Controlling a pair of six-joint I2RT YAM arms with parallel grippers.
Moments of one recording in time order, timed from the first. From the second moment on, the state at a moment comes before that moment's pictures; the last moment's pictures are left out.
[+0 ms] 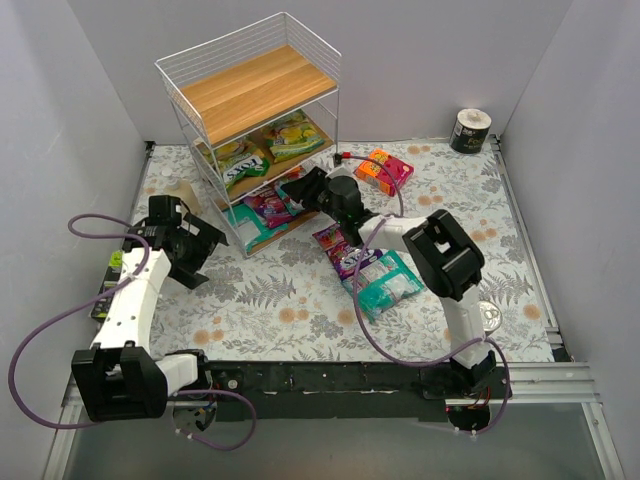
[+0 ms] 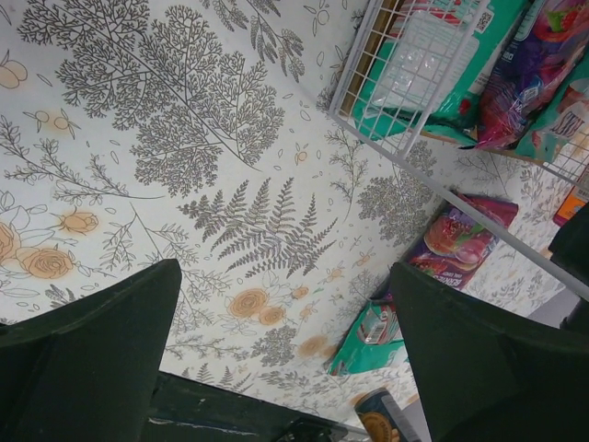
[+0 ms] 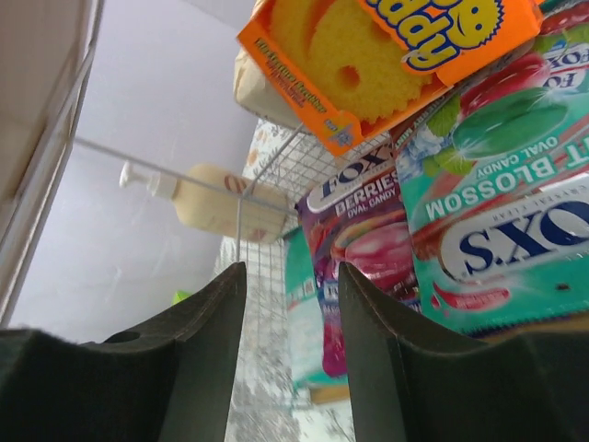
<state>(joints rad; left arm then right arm) 0.05 1.16 0.99 -0.93 0.09 -0.99 0.71 2.07 1.26 0.71 -0.06 0.97</state>
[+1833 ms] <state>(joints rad) 0.04 1.27 1.06 -0.89 0.03 -1.04 0.81 2.76 2.12 0.62 0.46 1.58</state>
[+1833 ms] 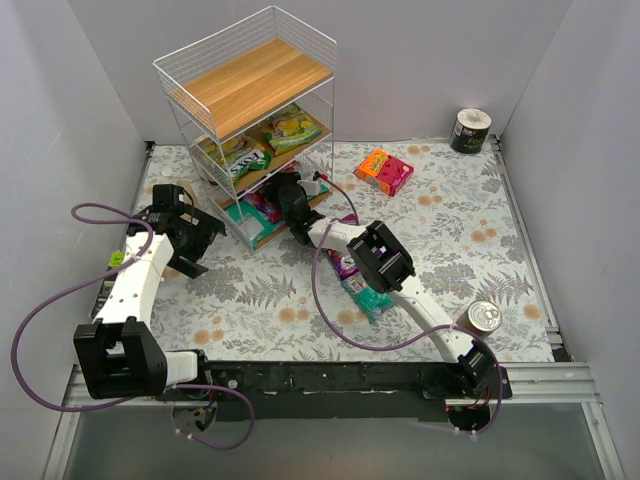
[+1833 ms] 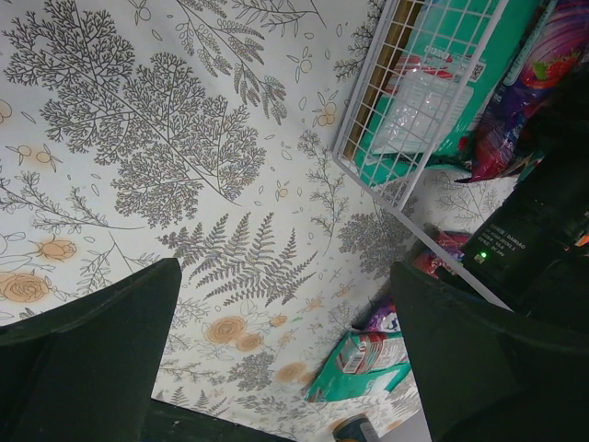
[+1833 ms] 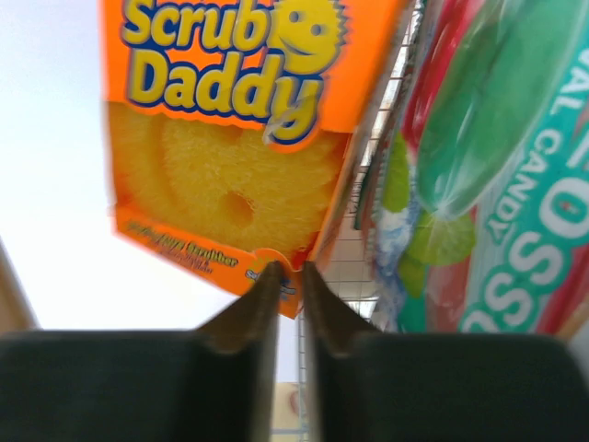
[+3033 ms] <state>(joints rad) 0.04 1.27 1.06 -0.89 0.03 -1.03 0.78 2.76 2.09 0.68 0.45 1.59</state>
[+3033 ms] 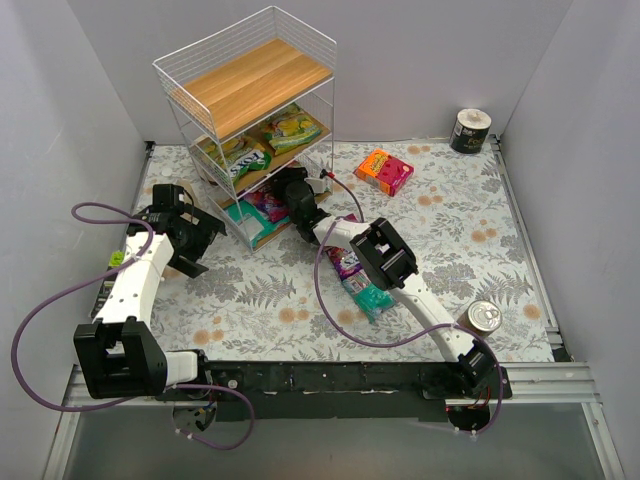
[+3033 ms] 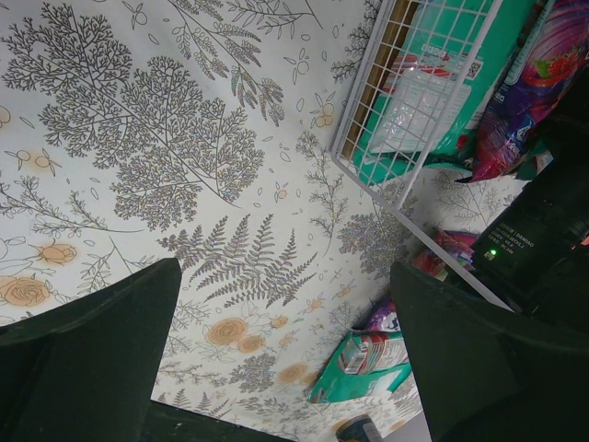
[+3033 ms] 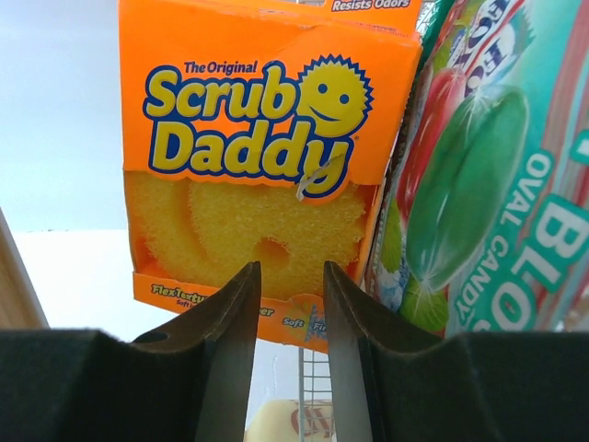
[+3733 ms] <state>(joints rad) 0.04 1.27 1.06 -0.87 0.03 -1.02 0.75 2.77 2.09 0.77 0.21 1.37</state>
